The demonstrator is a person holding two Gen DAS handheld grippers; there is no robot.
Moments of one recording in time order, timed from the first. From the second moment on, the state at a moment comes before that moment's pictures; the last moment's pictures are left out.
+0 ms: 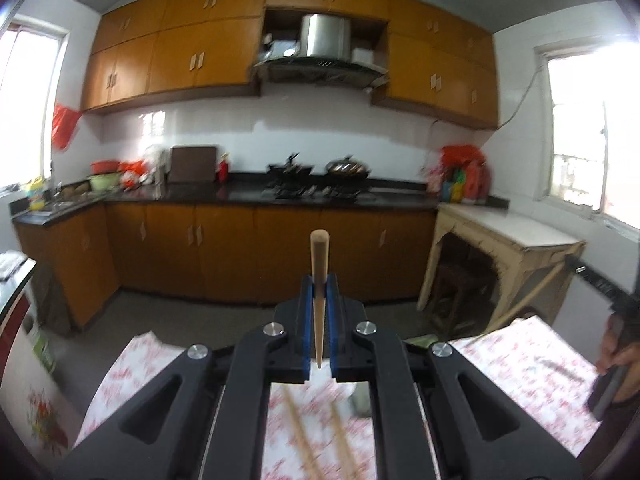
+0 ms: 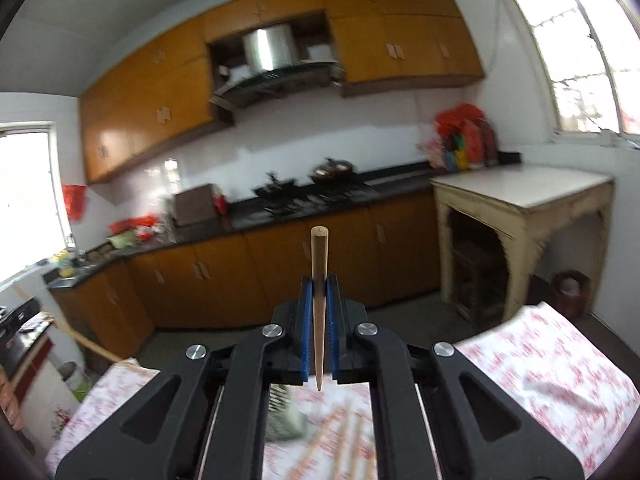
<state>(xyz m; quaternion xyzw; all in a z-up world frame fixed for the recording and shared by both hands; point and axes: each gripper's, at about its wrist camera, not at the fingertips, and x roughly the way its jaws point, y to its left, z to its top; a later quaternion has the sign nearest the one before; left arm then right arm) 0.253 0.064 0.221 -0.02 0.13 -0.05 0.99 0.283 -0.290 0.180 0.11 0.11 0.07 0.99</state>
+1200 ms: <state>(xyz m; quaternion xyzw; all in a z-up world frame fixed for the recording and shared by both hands) 0.382 -0.002 0.147 -0.04 0.27 -0.09 0.96 0.380 -0.238 0.121 0.14 0.27 0.13 0.95</state>
